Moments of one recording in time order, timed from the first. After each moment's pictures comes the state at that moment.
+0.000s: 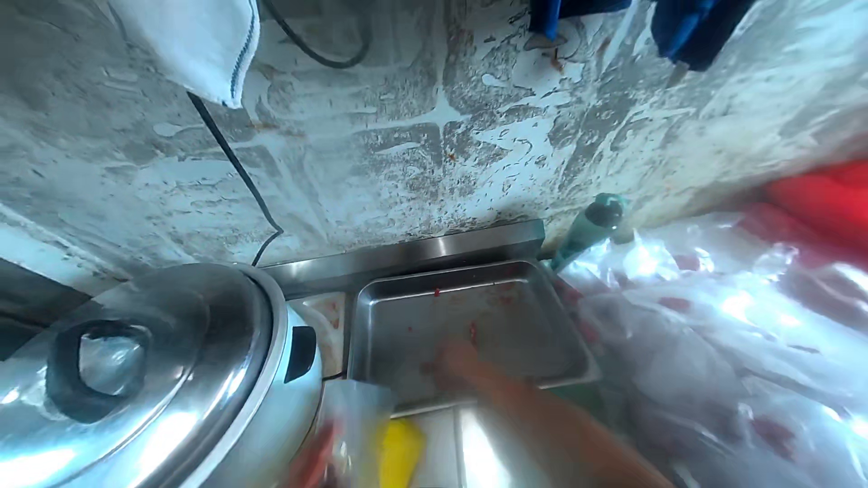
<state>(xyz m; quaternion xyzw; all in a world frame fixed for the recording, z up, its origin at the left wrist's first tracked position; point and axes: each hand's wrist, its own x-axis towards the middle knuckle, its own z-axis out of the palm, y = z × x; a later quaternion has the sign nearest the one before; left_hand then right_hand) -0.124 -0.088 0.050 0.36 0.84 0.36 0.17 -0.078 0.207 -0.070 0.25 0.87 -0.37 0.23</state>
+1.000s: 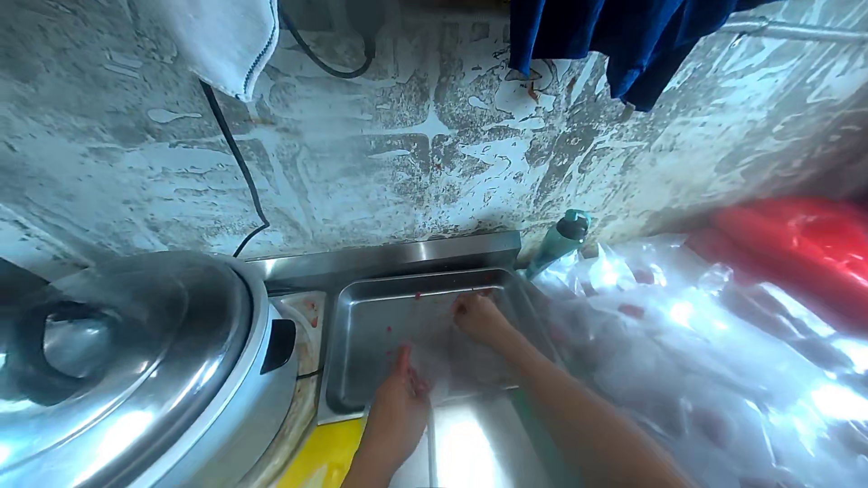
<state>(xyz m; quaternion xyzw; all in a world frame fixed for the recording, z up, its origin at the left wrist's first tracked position) -0.102 0.047 0.011 0.31 0.81 0.36 0.34 -0.044 0.272 -0.003 0.38 0.85 -0.36 0.08</state>
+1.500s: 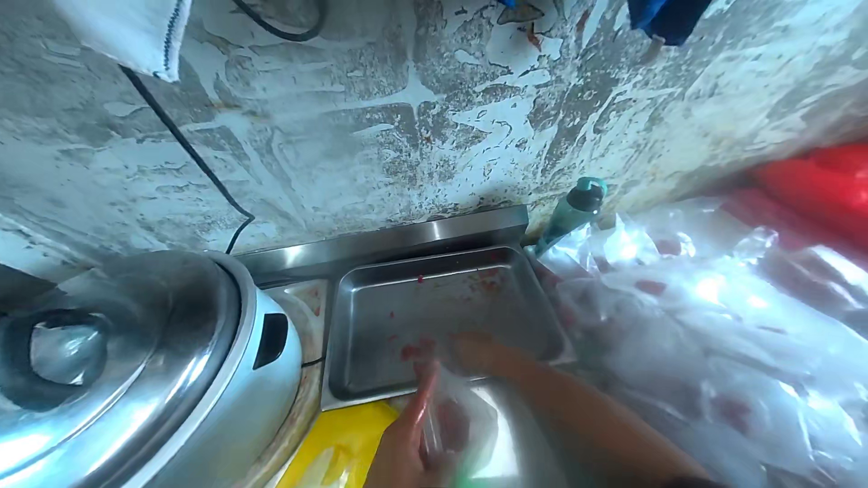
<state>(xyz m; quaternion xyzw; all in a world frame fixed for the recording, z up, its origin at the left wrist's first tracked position) -0.051 0.010 0.047 0.38 0.68 0.49 0.39 -0.025 0.251 -0.083 0.16 0.88 -0.26 0.36</state>
